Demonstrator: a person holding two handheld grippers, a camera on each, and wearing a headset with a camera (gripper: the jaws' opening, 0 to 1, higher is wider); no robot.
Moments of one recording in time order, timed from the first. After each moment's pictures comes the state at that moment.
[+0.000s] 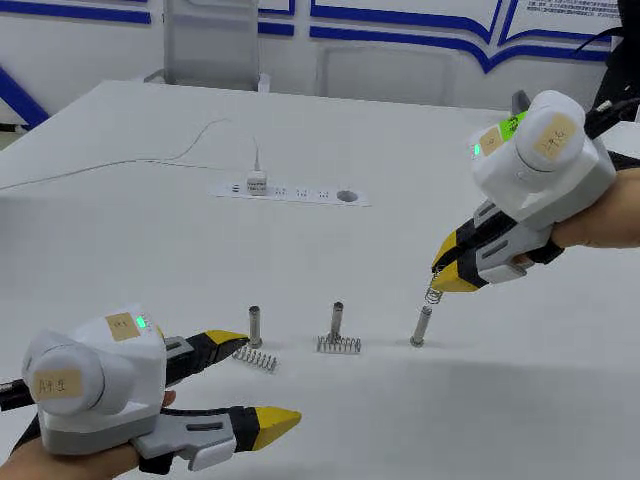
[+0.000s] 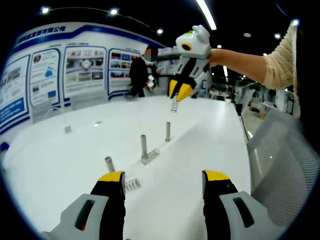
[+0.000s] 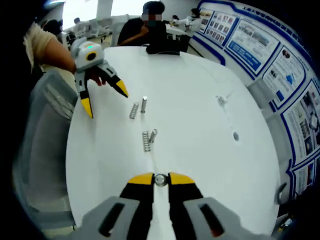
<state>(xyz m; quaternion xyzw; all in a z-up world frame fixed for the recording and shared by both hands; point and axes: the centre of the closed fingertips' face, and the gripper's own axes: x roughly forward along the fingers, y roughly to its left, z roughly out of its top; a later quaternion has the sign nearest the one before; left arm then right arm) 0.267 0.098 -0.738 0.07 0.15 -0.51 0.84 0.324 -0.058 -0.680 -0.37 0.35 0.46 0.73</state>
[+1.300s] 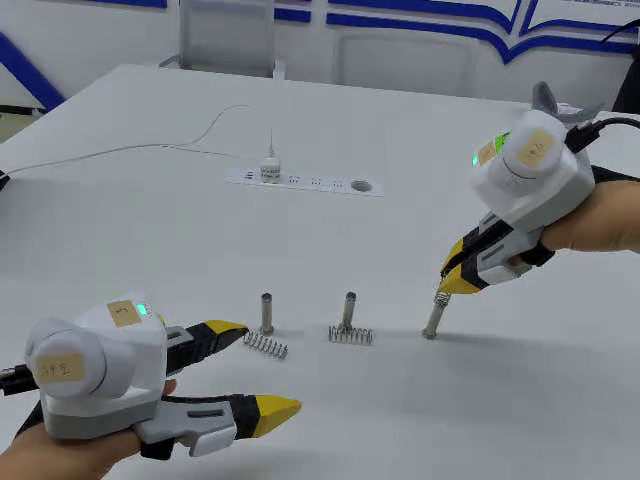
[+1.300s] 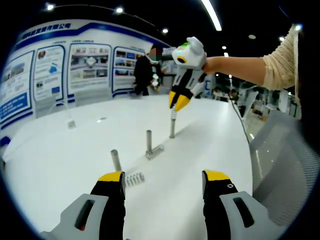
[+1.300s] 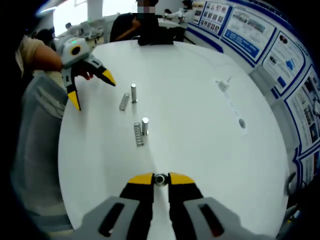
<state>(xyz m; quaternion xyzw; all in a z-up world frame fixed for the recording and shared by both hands) 0.269 0.109 -0.743 0.06 0.16 -0.49 0.85 0.339 -0.062 -0.718 -0.35 0.39 0.45 0.72</state>
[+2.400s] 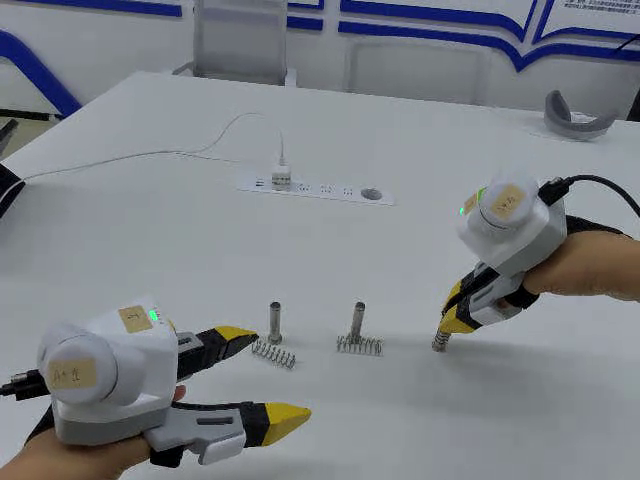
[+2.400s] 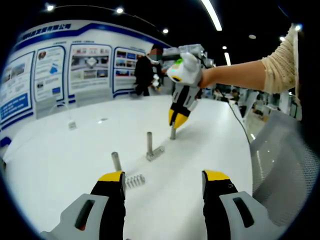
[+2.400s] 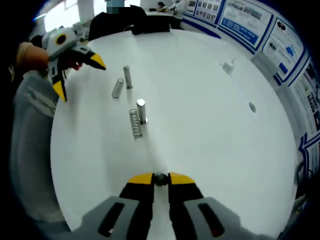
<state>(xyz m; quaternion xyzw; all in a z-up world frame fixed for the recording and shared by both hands) 0.272 0.109 -0.741 0.06 0.16 -0.49 0.85 0.339 -0.065 -0.767 -0.33 0.43 0.44 0.72</state>
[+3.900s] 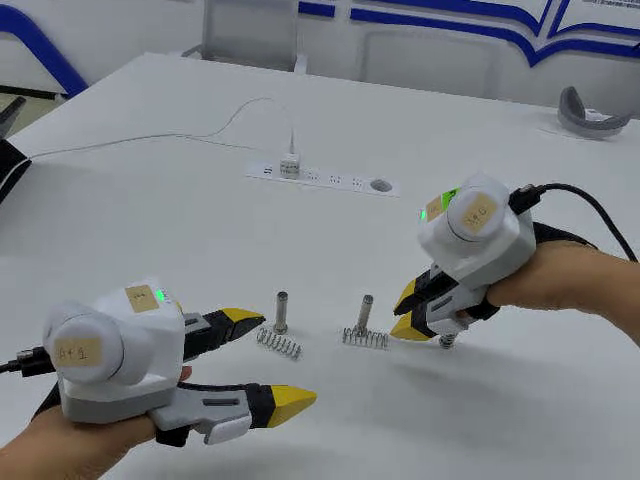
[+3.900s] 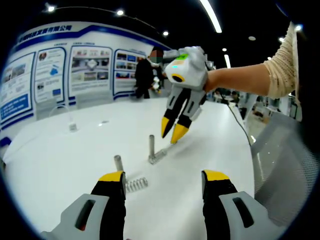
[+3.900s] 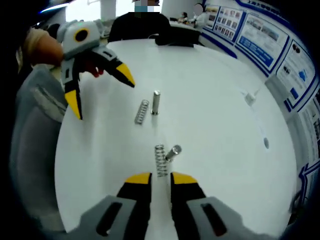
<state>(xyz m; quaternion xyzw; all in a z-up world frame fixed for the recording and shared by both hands) 0.277 0.108 -0.739 0.05 0.15 -0.49 0.86 0.331 0.010 -0.770 -0.35 0.37 0.50 0.70</state>
